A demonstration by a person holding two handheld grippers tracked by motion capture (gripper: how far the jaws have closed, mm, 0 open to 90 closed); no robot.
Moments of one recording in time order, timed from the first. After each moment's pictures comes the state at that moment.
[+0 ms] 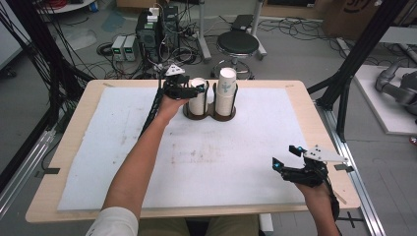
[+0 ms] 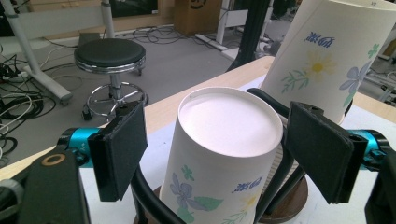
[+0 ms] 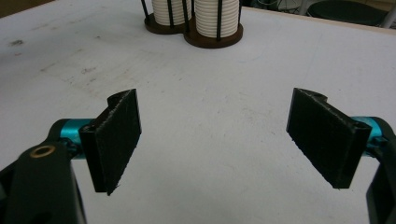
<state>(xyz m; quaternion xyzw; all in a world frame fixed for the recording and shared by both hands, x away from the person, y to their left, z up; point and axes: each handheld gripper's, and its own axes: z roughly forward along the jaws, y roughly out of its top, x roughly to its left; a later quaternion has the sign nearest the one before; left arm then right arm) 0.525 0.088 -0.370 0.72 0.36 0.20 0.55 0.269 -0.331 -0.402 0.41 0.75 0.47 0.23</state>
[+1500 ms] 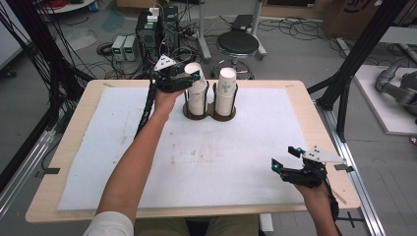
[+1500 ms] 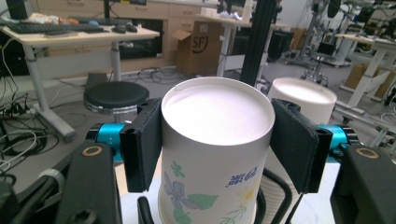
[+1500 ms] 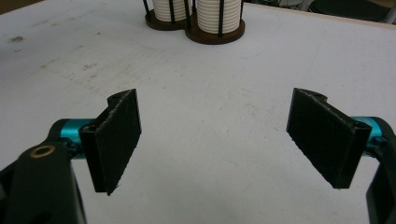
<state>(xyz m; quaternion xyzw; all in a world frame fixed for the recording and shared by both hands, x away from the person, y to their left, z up) 0.509 0.102 -0.332 0.67 0.34 0.23 0.62 0.267 -0.329 -0.404 0.42 0.75 0.47 0.22</state>
